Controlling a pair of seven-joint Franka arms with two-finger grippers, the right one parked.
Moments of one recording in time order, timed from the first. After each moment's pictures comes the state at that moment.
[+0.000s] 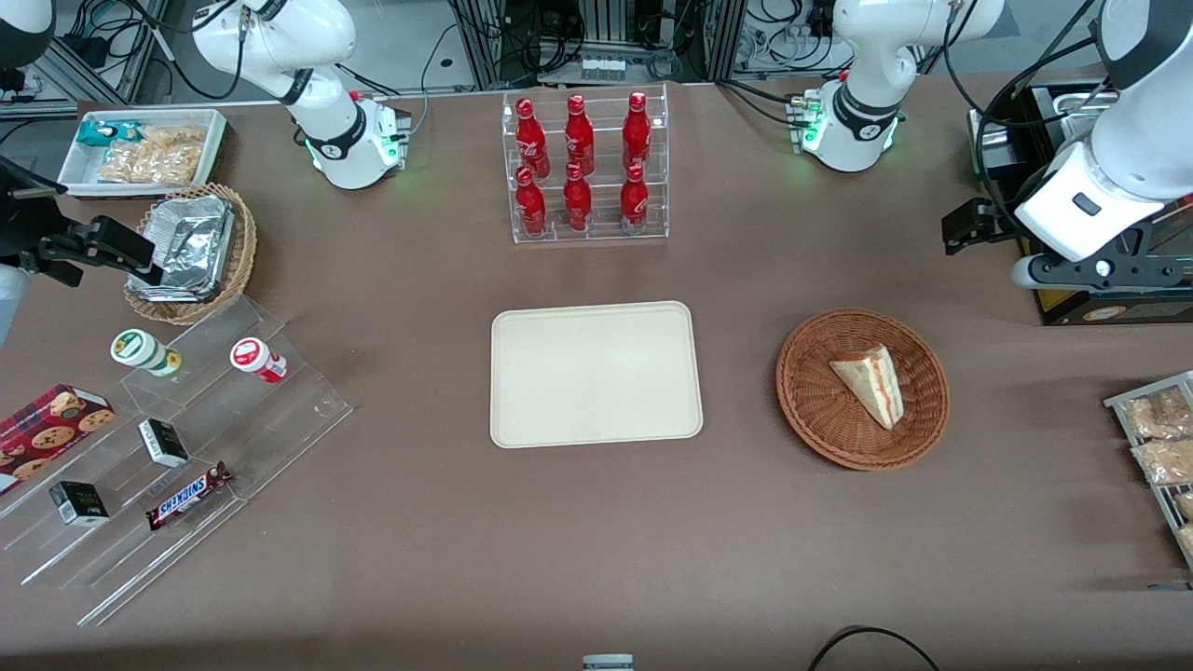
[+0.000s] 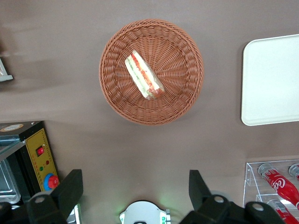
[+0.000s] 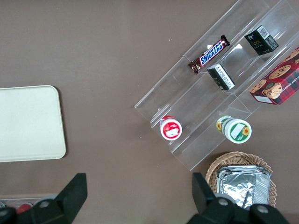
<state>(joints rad) -0.03 0.01 -0.12 -1.57 0.02 1.42 -0.07</state>
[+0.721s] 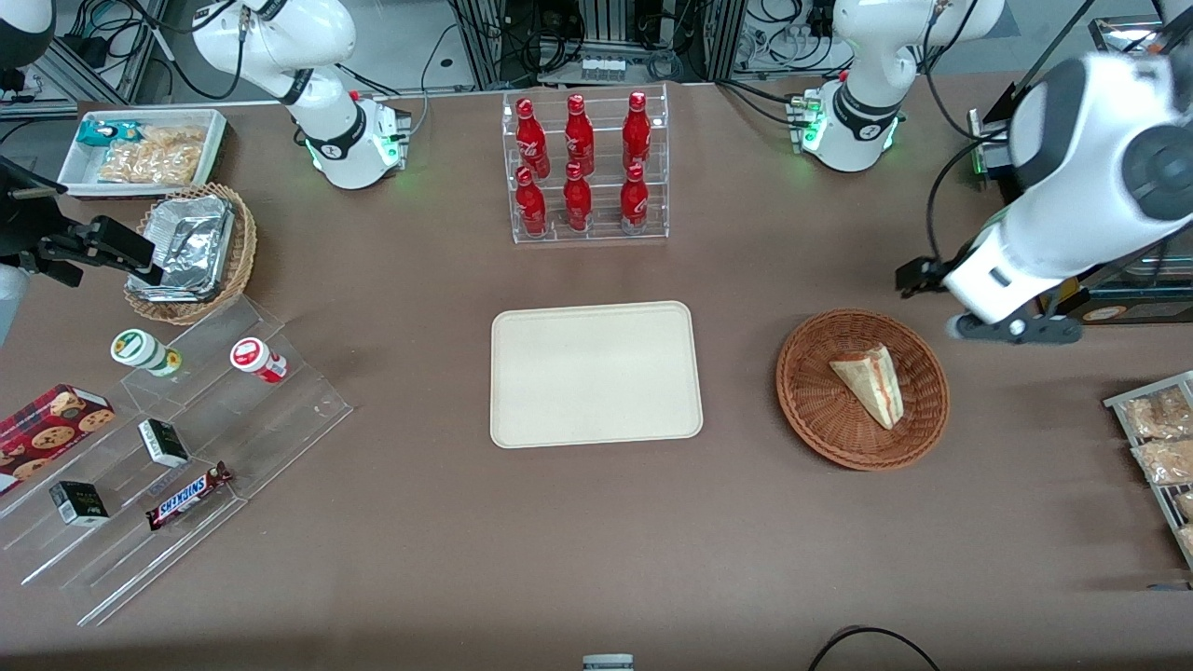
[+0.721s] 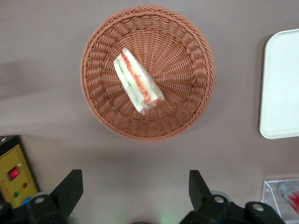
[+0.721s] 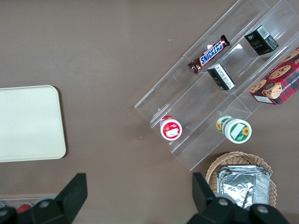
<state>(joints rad) -0.04 0.03 -0.12 -1.88 0.02 1.74 -0.08</state>
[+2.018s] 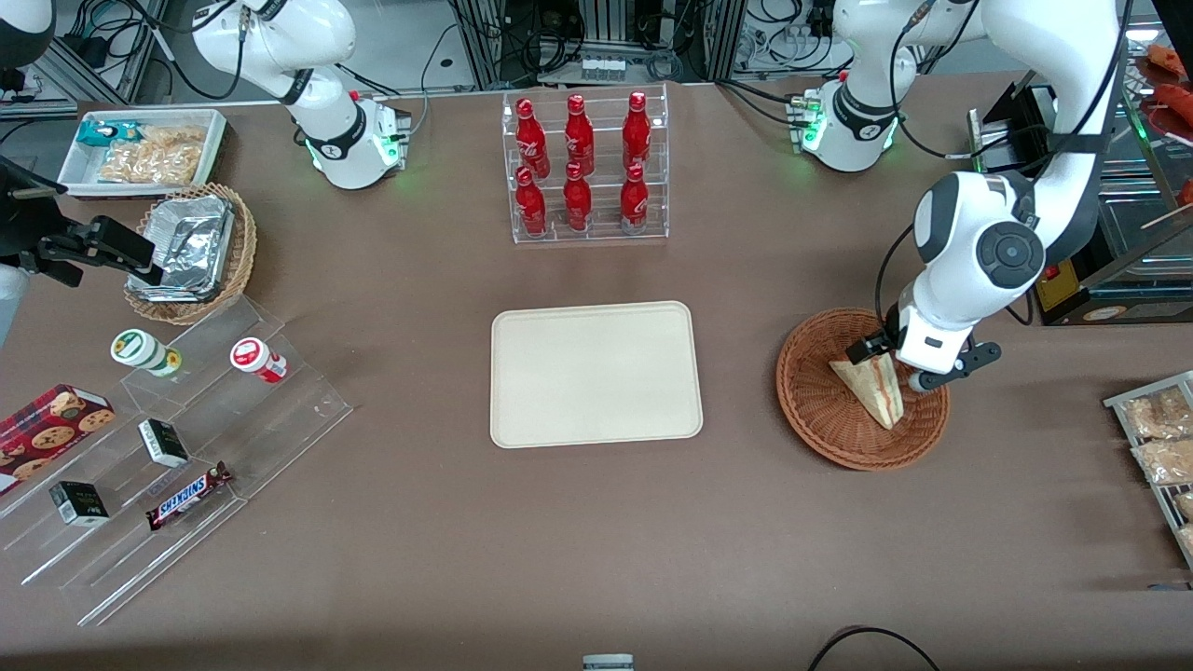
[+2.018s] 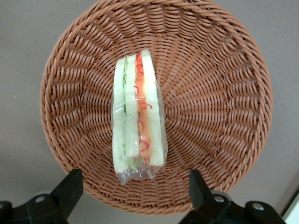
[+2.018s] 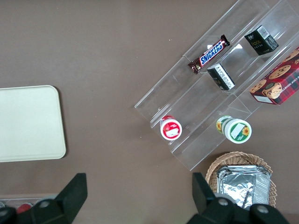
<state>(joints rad) -0.03 0.15 -0.12 -2.22 0.02 2.31 -0.61</state>
